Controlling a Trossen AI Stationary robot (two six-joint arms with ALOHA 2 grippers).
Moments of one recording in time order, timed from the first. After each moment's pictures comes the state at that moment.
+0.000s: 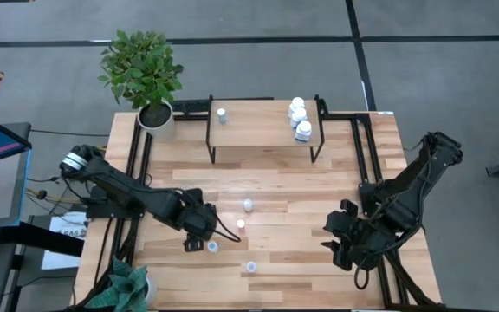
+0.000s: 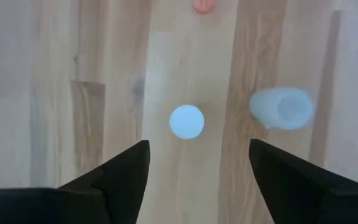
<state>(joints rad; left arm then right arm) -0.42 1.54 1.17 -1.00 -0.18 -0.50 0.82 1.31 1.24 -1.04 0.45 1.07</state>
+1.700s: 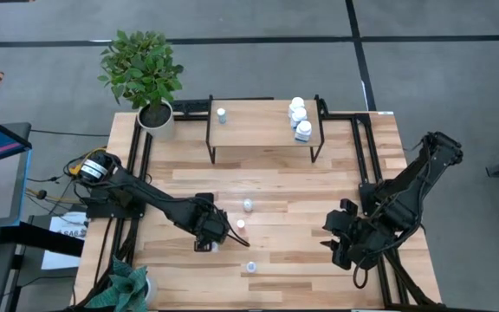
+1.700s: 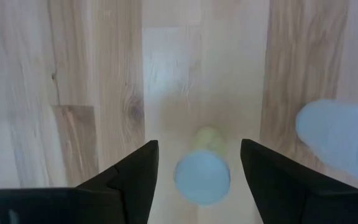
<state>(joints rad) -0.39 1.72 1.13 -0.85 -0.22 -0.38 0.82 1.31 1.24 -1.04 0.45 1.07</state>
